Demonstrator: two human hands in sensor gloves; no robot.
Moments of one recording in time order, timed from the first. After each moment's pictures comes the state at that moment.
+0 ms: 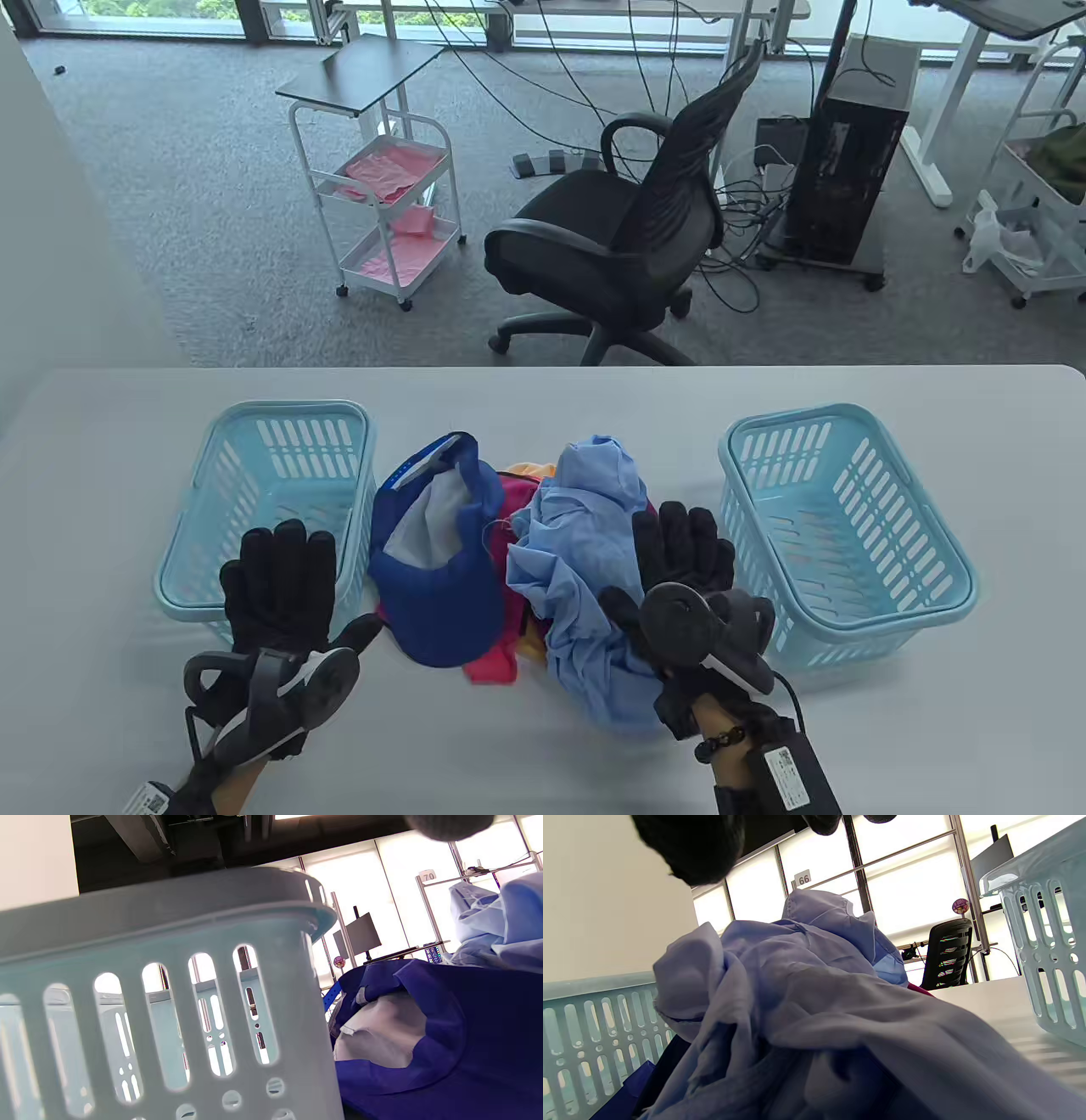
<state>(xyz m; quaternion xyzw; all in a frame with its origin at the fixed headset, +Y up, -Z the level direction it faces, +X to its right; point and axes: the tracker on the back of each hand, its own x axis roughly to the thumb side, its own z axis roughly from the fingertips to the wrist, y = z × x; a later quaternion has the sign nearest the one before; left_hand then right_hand) -0.263 -0.666 -0.284 0.18 -0.09 -0.11 0.97 0.108 -0.666 -0.325 0.13 -0.13 0.97 0.15</state>
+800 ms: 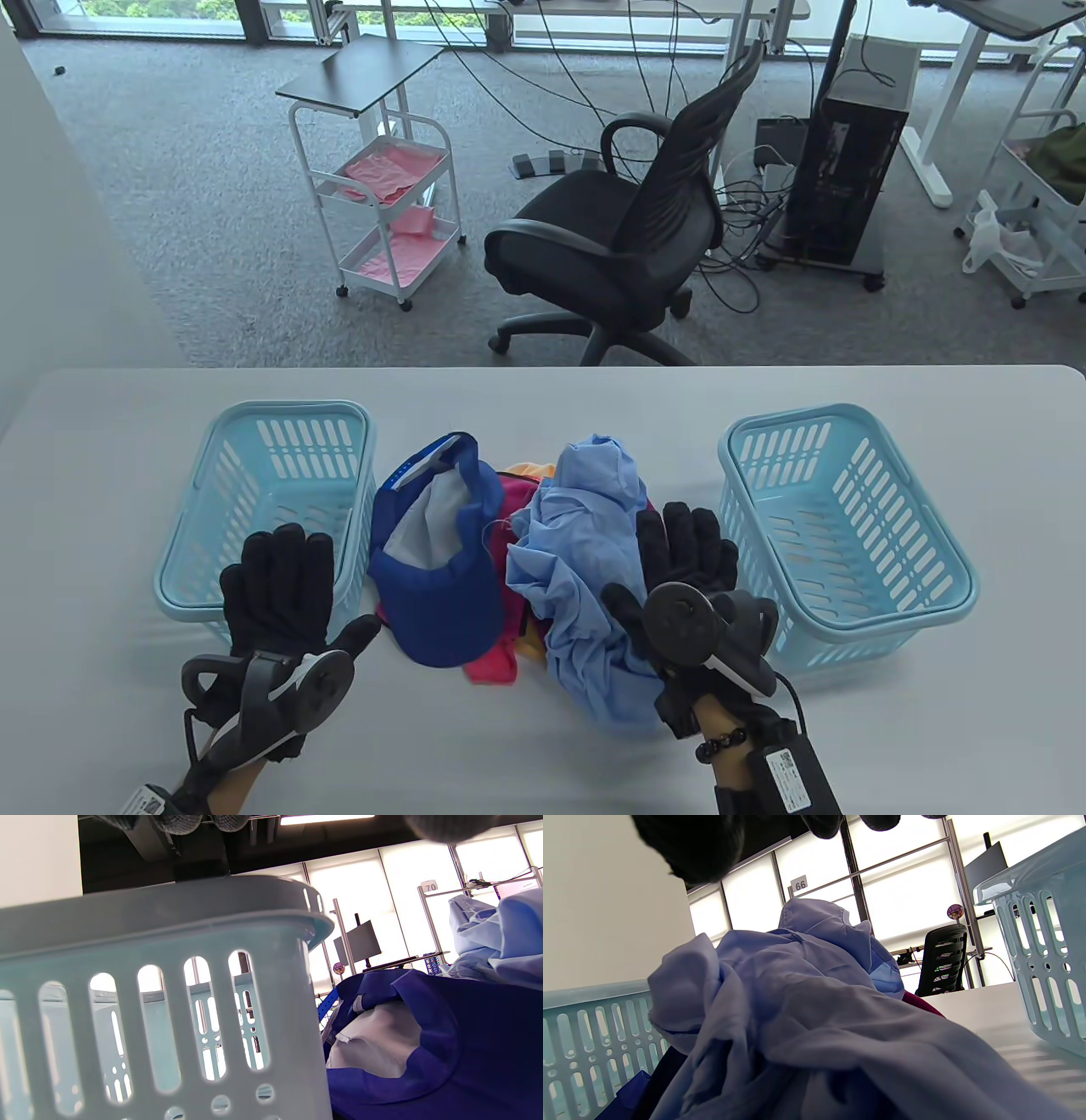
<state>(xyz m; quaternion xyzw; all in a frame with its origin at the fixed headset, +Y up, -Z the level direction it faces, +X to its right) -0.265 -0.664 -0.282 0.19 -0.09 -0.09 0.97 0.110 -0.666 -0.325 0.12 -0.14 0.97 0.16</state>
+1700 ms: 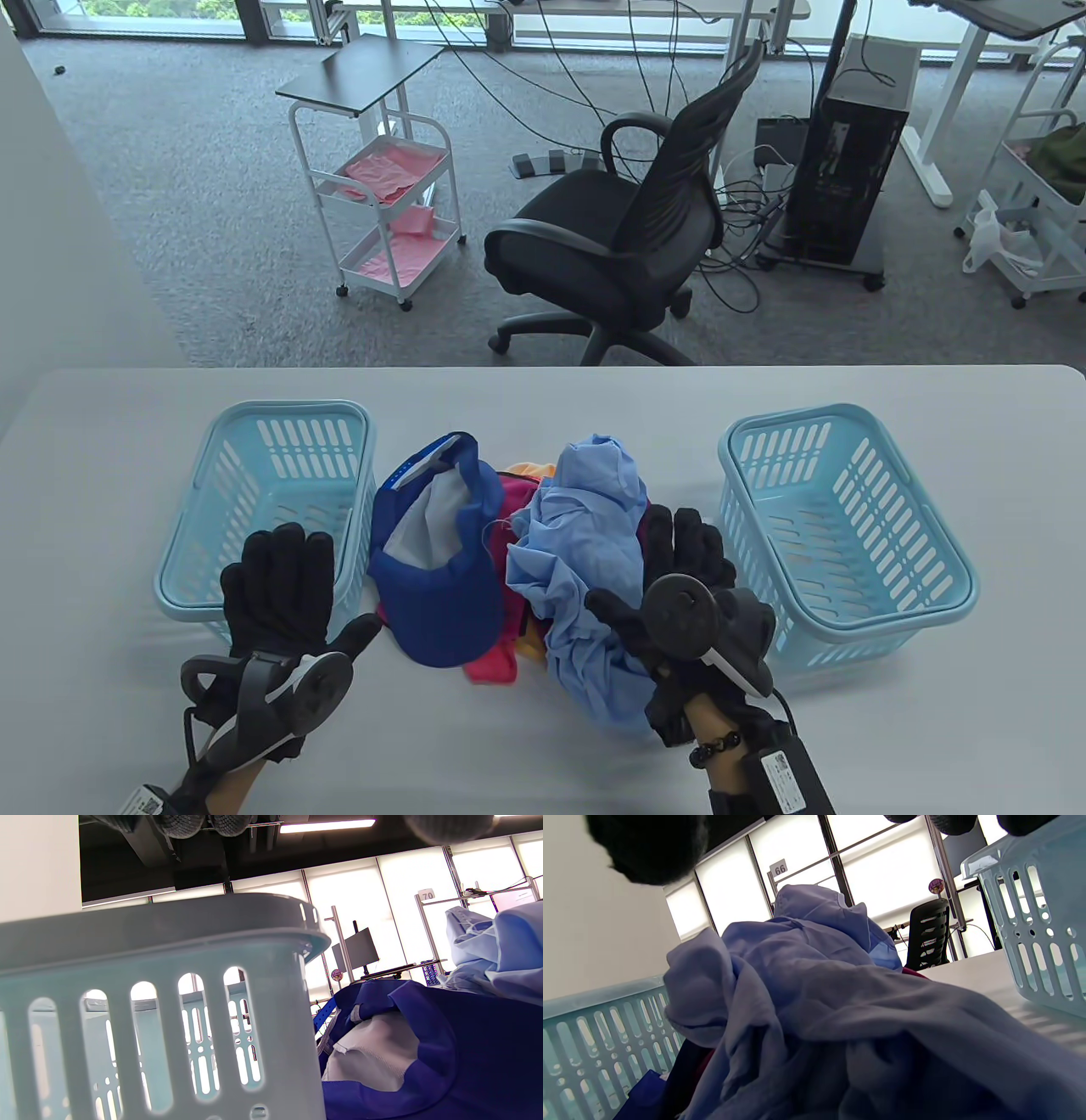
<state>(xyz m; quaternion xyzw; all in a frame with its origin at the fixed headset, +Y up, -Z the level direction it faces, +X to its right) -0.265 -0.663 -0.281 0.20 -0.09 -0.08 0.97 0.104 -0.671 -0.327 0.09 -0.07 0.98 0.18</state>
